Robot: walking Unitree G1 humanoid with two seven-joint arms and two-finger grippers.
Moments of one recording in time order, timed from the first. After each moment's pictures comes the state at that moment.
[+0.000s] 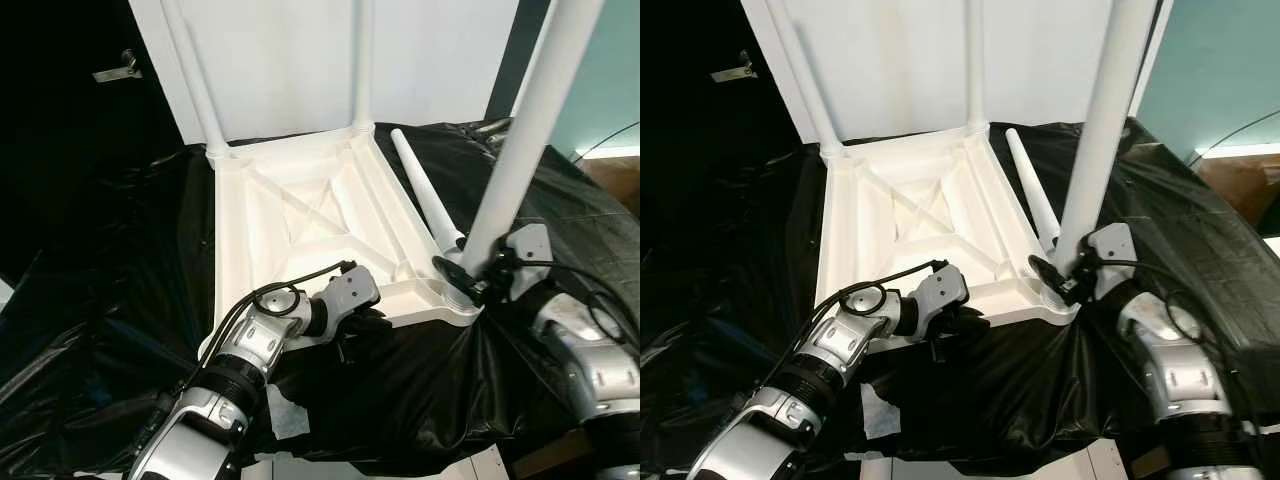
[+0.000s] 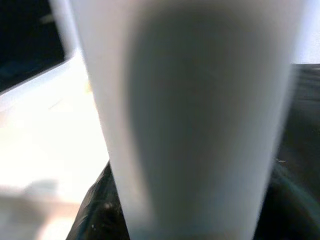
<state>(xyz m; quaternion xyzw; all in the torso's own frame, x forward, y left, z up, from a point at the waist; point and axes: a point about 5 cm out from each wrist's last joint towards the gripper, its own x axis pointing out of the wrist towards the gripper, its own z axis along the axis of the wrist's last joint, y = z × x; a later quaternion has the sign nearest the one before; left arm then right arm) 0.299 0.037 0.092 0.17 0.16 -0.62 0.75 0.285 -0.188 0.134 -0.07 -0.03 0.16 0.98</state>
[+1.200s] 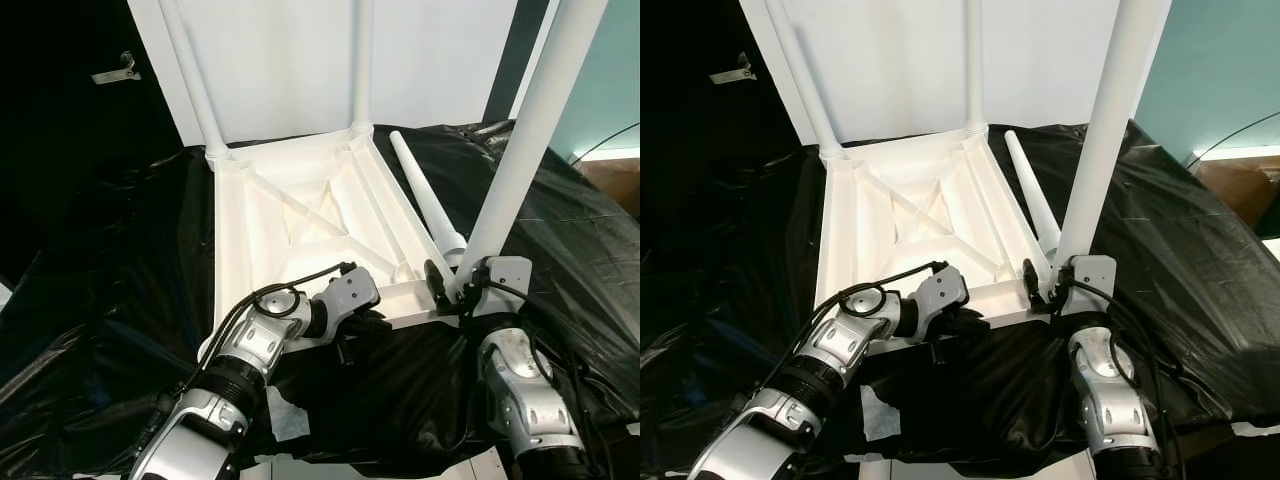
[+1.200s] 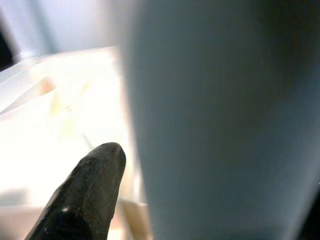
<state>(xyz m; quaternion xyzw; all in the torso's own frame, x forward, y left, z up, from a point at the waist) 0.298 0.035 0.092 0.17 0.16 -0.62 0.75 0.282 -0.177 0.119 -0.06 -0.04 0.09 0.99</state>
